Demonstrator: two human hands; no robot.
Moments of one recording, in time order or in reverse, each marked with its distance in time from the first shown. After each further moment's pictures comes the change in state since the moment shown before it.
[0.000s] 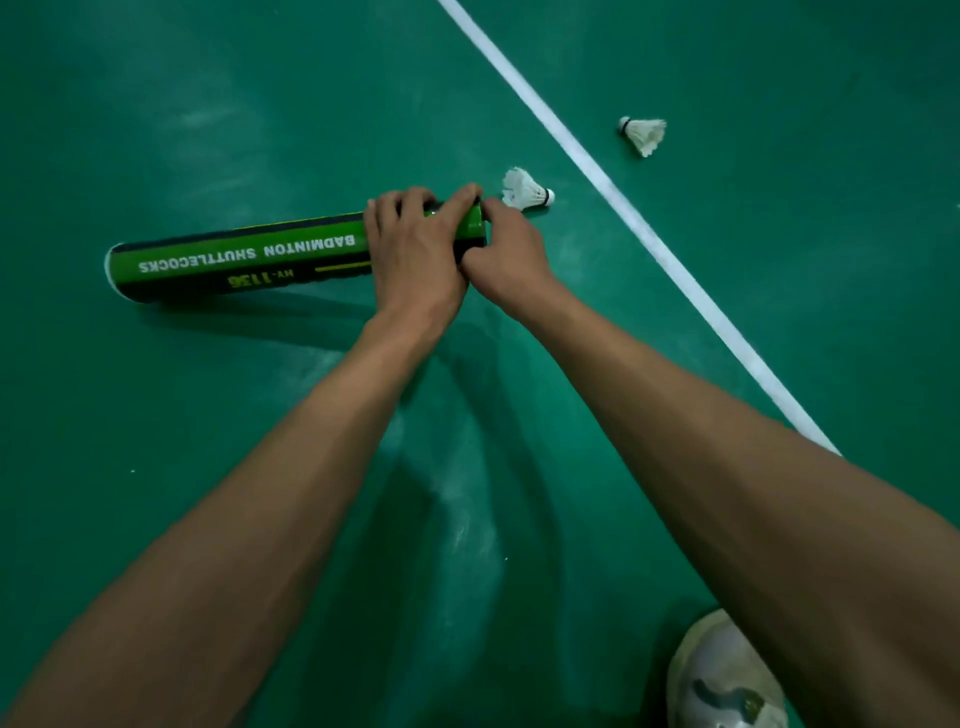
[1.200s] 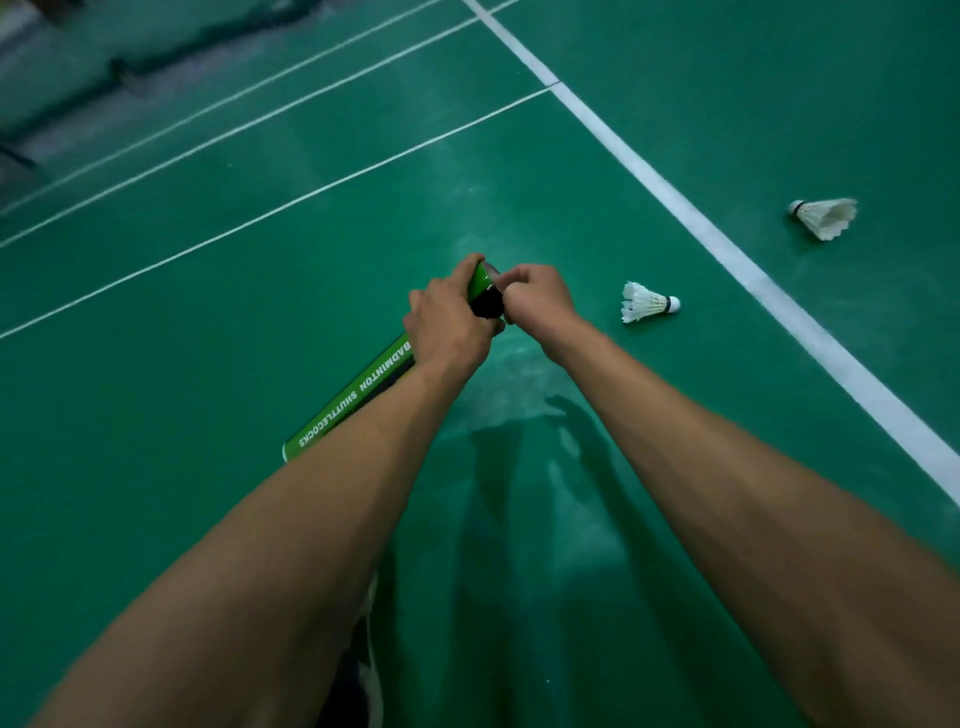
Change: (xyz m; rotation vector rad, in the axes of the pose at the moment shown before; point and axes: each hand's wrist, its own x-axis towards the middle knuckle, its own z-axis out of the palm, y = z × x) left_hand 0.061 0.050 -0.070 0.194 0.011 -0.403; right_hand 0.080 -0.037 -0.031 0.636 -0.331 0.004
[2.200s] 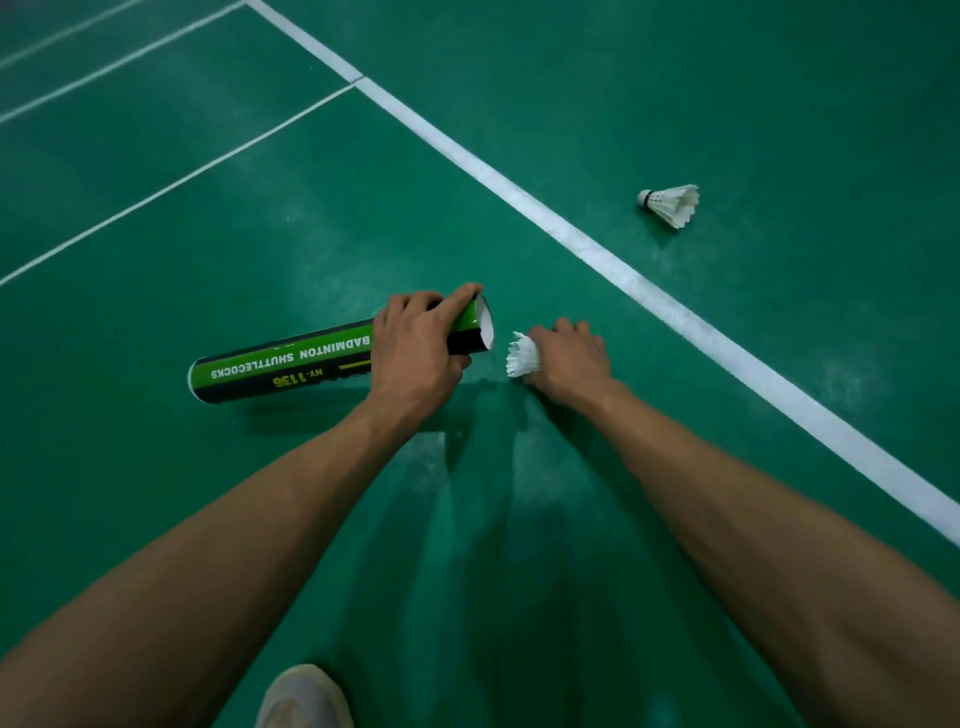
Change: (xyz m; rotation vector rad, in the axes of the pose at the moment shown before) left_hand 0.098 0.038 0.125 0.150 -0.206 0.585; right_hand 0.096 0.156 -0.124 -1.059 0.139 0.116
